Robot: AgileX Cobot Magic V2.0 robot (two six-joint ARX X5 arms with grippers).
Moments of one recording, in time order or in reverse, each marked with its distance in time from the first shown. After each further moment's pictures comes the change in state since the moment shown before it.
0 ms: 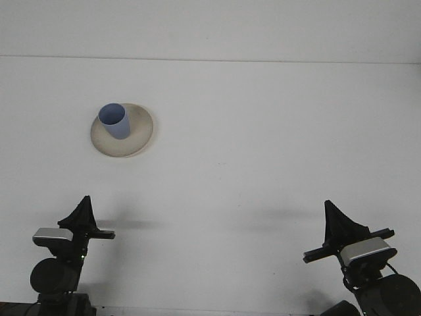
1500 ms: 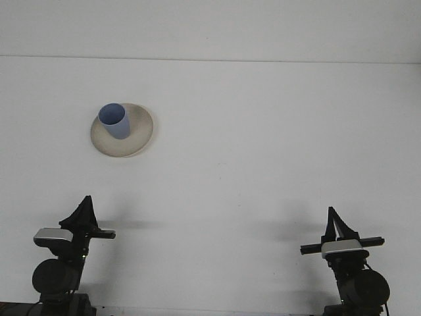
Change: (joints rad) left arm -0.005 -0.002 -0.034 0.058 -0.001 -0.034; right arm -0.354 -0.217 -0.460 0.198 -0.145 -0.219
